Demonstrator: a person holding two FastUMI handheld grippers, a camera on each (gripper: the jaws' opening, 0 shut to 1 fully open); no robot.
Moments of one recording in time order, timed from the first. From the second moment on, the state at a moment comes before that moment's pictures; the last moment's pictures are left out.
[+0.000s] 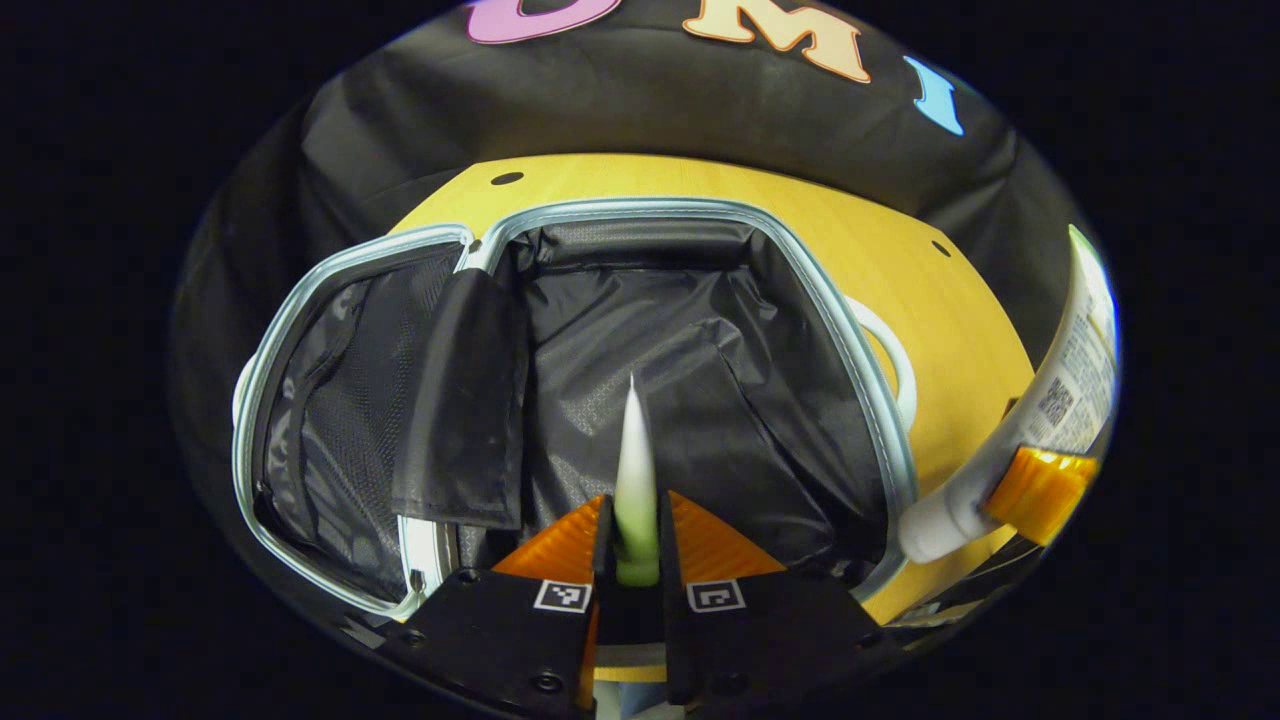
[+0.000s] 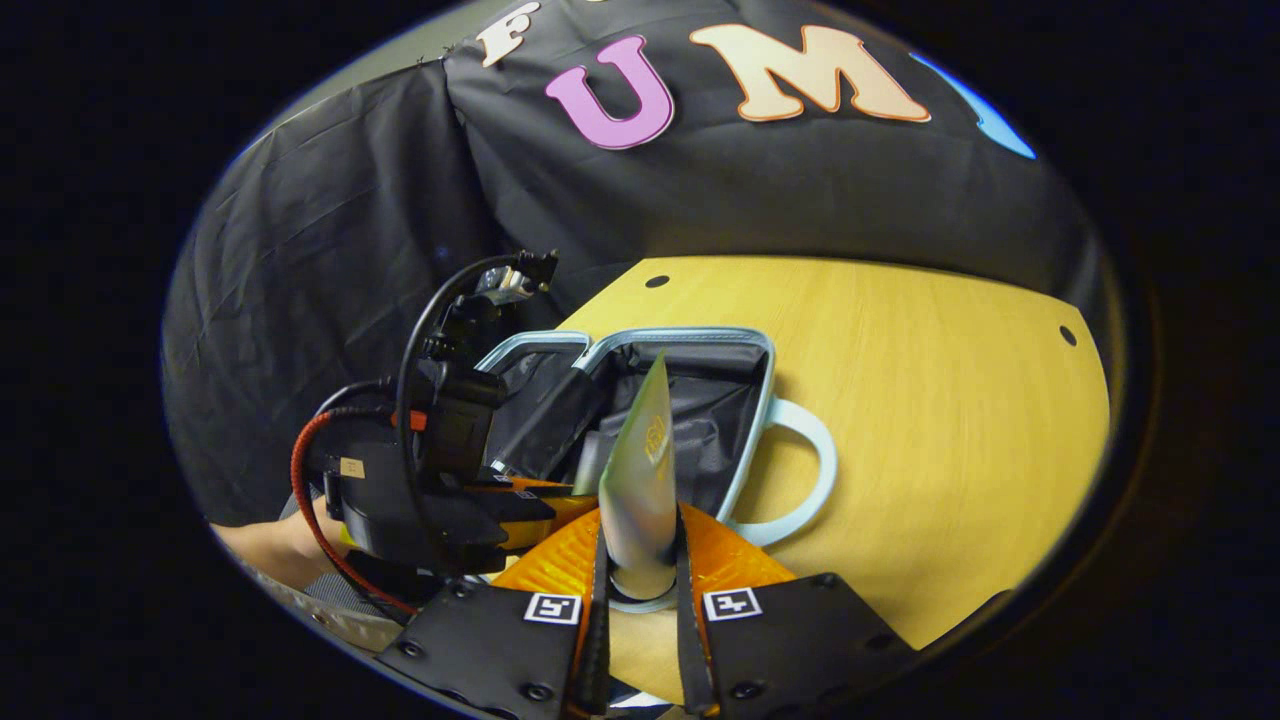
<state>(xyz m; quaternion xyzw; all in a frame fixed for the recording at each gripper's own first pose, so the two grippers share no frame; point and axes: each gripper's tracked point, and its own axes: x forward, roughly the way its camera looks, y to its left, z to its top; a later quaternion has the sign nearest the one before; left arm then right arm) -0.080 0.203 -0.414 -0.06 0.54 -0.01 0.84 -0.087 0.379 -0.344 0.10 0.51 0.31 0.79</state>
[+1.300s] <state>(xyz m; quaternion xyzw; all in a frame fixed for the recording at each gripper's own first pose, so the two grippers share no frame) -0.033 0.400 -0.323 -0.07 0.39 0.09 0.92 -0.031 0.418 -0.360 0.11 0.46 0.23 0.85</state>
